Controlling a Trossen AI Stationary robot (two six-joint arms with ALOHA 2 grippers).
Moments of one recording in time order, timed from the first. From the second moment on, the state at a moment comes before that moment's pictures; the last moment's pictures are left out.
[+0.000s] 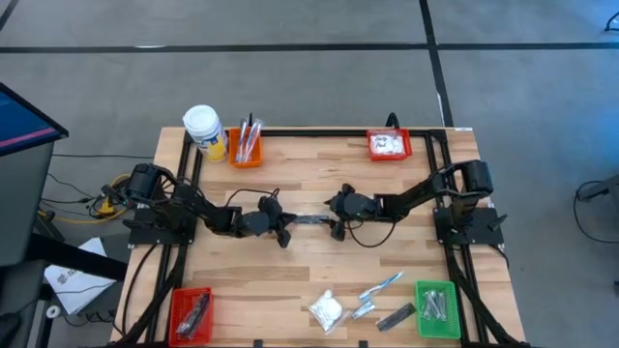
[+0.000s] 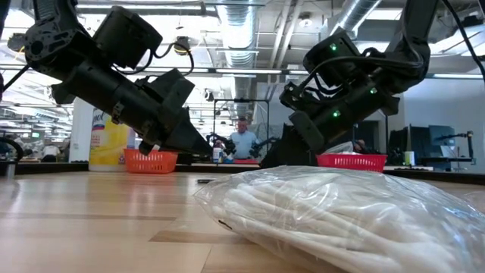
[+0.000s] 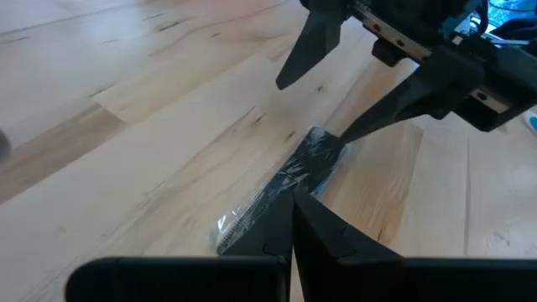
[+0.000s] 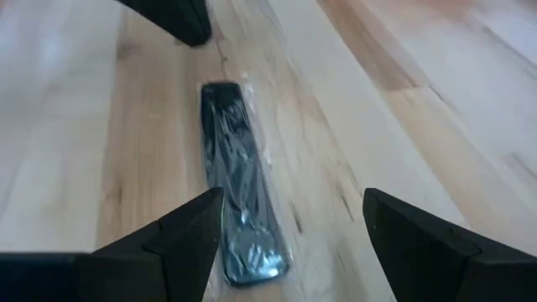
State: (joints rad) left arm -0.16 1.73 0.46 0.76 -0.51 -0.56; right arm 0.00 1.84 0.65 0.59 0.21 0.13
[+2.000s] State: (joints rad) left arm -0.18 1.88 0.55 0.68 -0.46 -0.68; right arm 0.01 1.84 0.65 0.58 0.12 0.15
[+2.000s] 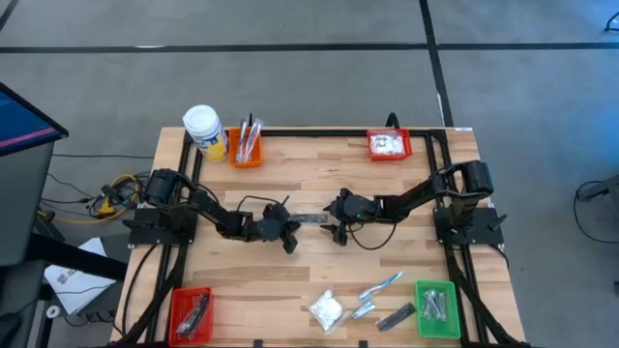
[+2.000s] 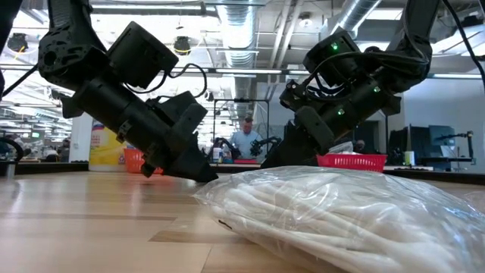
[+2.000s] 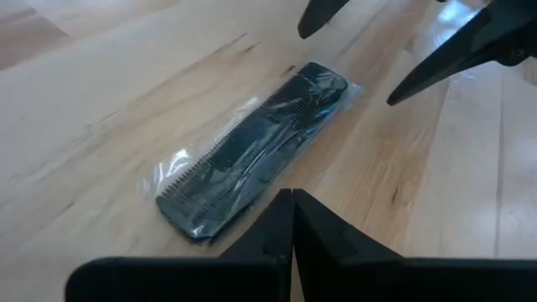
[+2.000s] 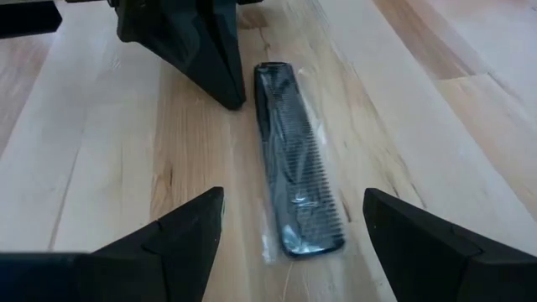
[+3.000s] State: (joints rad) left arm -0.15 1.89 0.53 0.76 -0.52 -0.62; right arm -0.04 1.84 0.65 0.60 0.10 0.20
